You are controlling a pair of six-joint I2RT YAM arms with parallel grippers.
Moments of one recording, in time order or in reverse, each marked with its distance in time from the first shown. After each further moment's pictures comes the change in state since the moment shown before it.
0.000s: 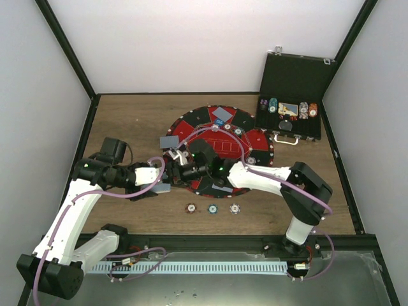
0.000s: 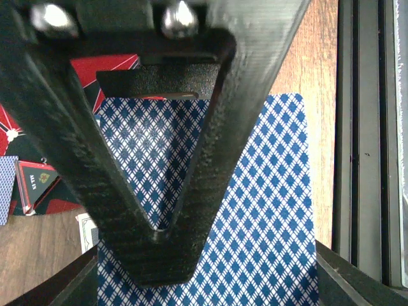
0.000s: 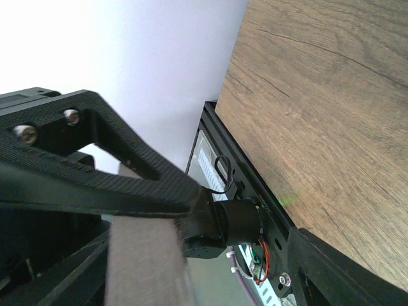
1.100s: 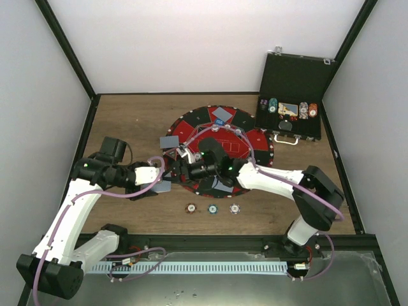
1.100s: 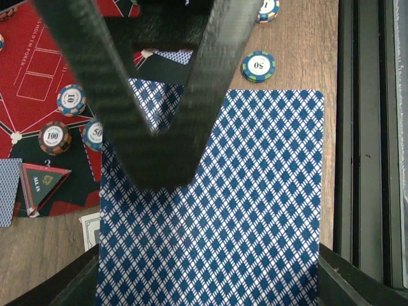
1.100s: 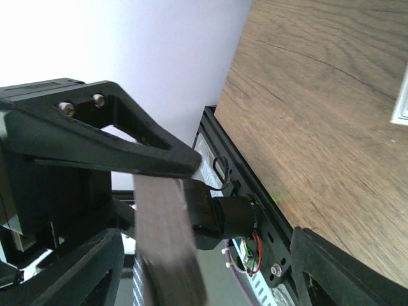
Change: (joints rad) left arm 0.000 0.003 0.010 0.000 0.001 0.000; right arm -0.050 -0.103 -0.094 -0.015 -0.008 -0.031
